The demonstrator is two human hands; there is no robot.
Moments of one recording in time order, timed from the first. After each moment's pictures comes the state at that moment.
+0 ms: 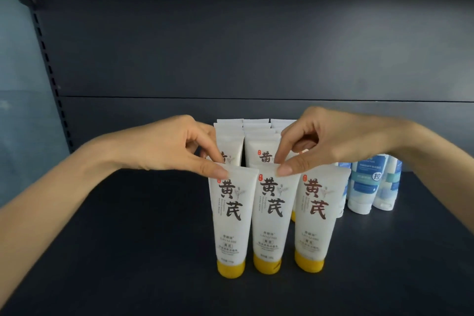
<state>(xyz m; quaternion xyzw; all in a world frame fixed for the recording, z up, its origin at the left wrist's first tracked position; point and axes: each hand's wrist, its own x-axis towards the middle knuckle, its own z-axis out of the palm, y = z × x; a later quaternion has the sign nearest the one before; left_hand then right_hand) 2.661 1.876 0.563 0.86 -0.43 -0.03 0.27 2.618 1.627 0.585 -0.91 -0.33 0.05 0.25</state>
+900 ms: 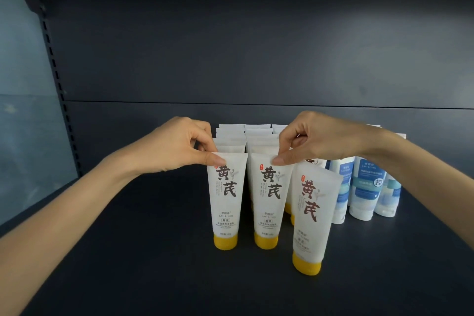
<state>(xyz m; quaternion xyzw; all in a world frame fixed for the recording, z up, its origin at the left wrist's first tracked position) 2.683 1.876 0.549 0.88 -0.35 0.10 0.30 2.649 1.623 0.576 -0.93 -0.27 0.01 0.24</state>
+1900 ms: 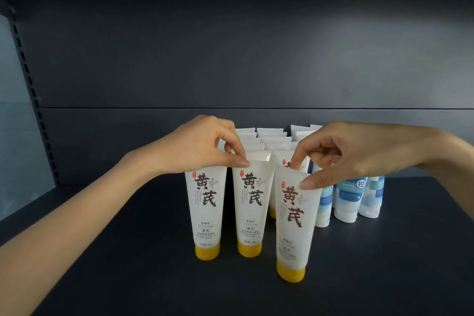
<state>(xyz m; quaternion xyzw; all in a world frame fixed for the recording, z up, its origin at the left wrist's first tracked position) 2.681 1.823 0.560 0.87 -0.41 0.10 0.25 2.604 1.585 0.589 -0.95 -0.26 0.05 0.18</state>
